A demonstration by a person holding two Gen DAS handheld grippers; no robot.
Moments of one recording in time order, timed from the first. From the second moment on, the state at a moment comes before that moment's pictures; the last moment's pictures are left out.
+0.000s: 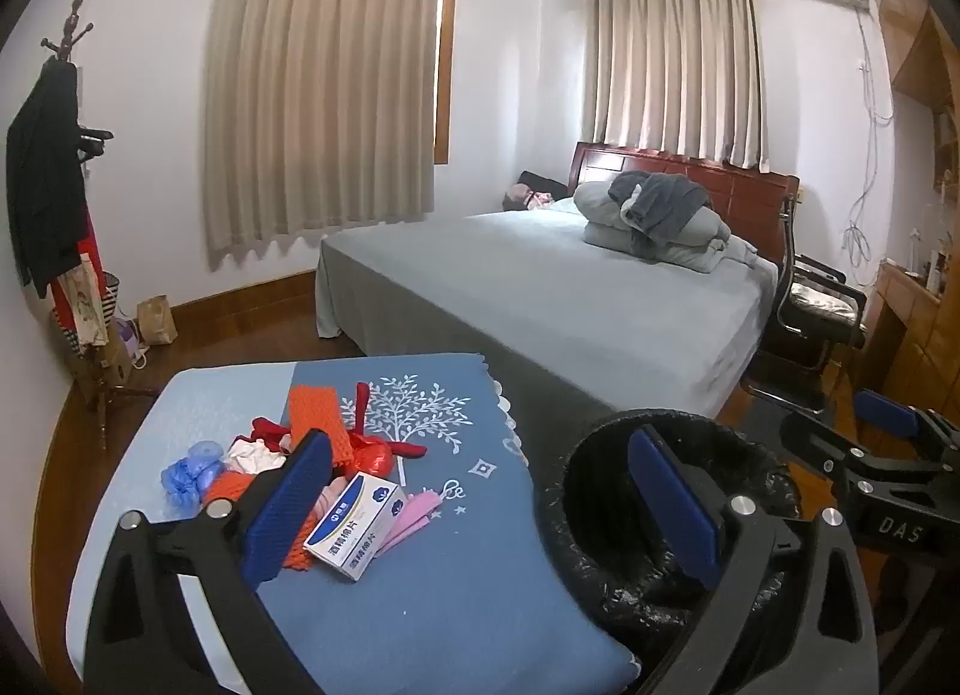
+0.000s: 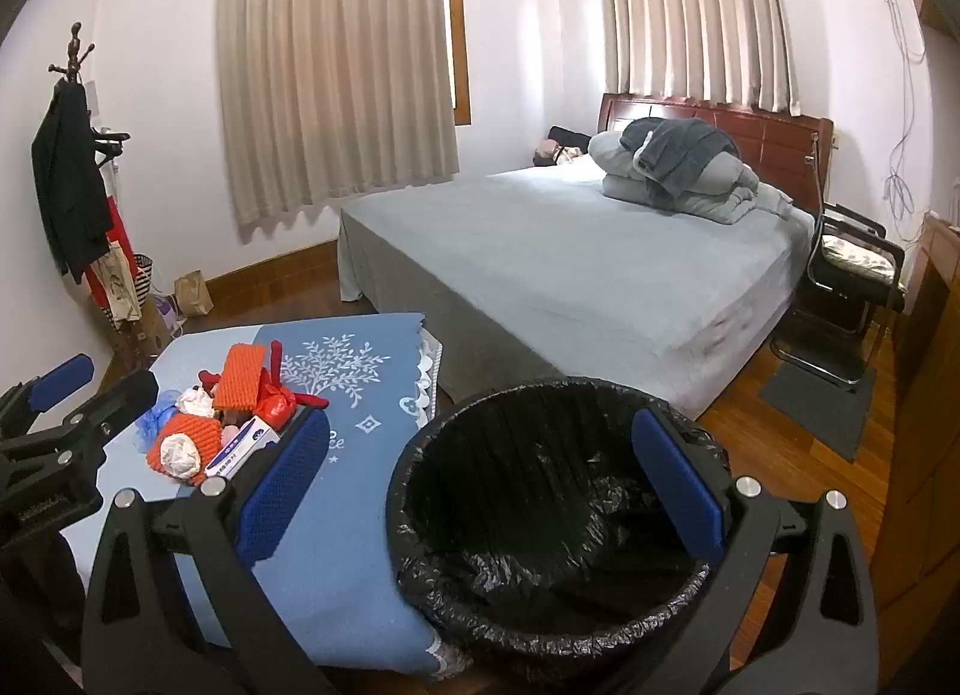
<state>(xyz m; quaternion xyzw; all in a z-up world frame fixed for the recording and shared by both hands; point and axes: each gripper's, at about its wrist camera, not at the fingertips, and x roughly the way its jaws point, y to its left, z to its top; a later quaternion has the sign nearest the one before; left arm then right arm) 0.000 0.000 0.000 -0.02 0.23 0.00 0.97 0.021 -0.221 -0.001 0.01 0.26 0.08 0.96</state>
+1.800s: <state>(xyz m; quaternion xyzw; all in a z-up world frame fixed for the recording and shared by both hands) 0.000 0.000 0.000 -0.02 0.23 0.00 0.97 0.021 -0.219 -0.004 0.00 0.27 0.08 0.96</state>
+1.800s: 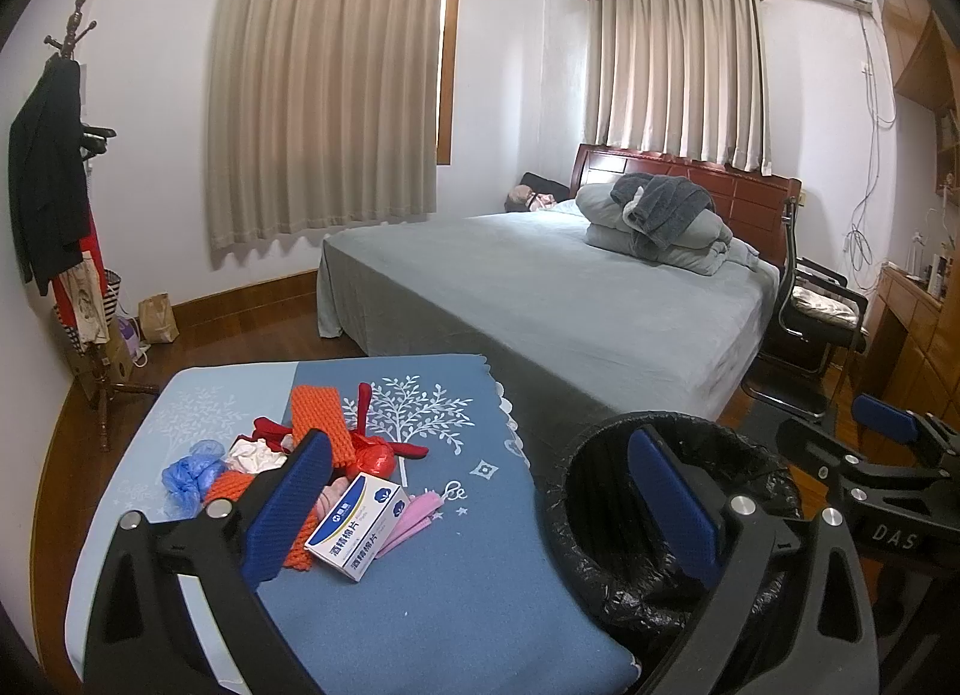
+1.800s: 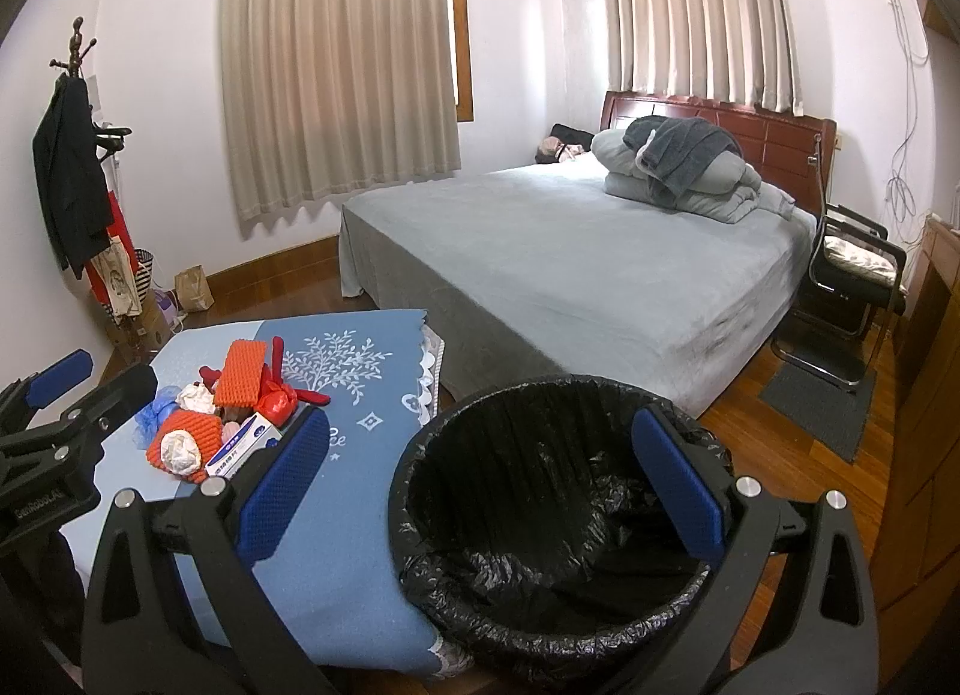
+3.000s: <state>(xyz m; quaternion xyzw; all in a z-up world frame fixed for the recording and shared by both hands) -0.002 0.002 0.000 -0.02 0.23 0.00 0.97 0.023 -0.217 -0.006 0.00 0.27 0.08 0.96</state>
